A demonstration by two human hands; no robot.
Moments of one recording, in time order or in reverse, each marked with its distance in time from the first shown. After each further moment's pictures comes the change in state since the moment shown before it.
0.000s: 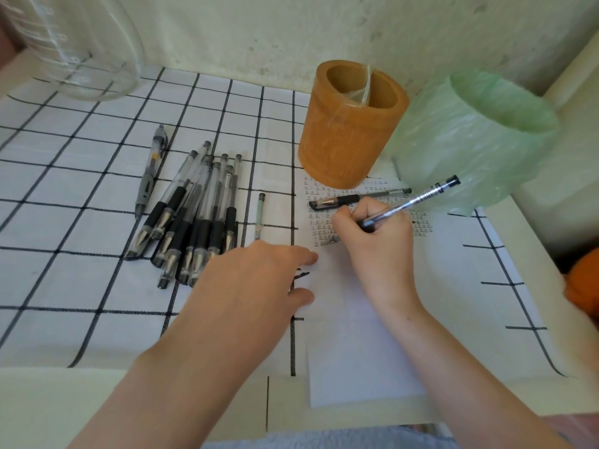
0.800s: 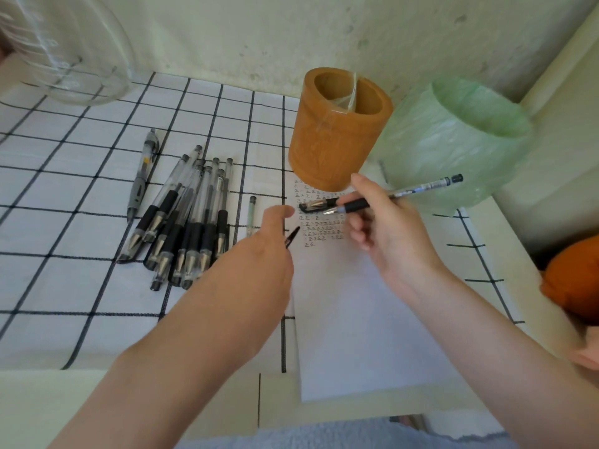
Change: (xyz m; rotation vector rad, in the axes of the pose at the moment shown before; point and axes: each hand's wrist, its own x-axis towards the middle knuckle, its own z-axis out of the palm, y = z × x) left_hand 0.001 0.009 -0.006 -0.320 0.111 -0.060; right_hand 0.021 -0.025 -0.023 0.398 -0.098 0.531
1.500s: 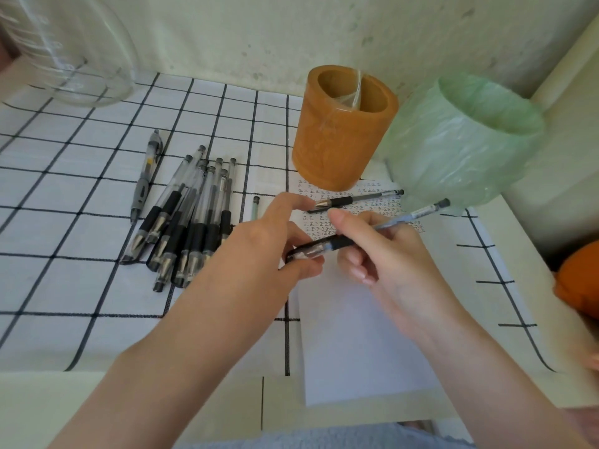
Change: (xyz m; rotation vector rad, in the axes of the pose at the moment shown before) left_hand 0.001 0.007 -0.013 -0.222 -0.024 0.071; right_hand -0.038 0.002 0.002 -0.057 -0.167 0.014
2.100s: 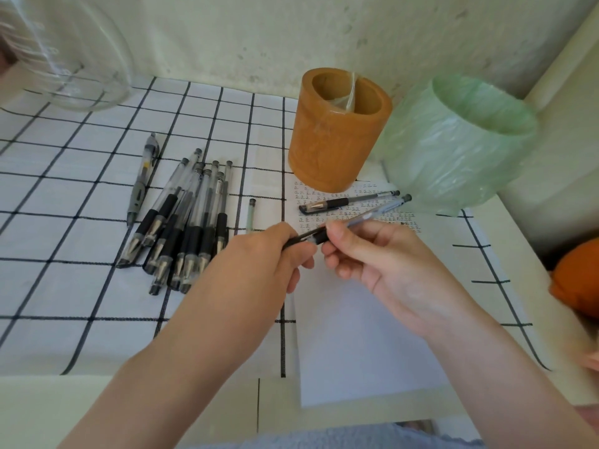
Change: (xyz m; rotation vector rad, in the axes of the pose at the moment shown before) left_hand -0.001 0.002 0.005 -0.046 0.005 -0.163; right_hand 0.000 -0.005 -0.010 0.066 -0.160 0.086
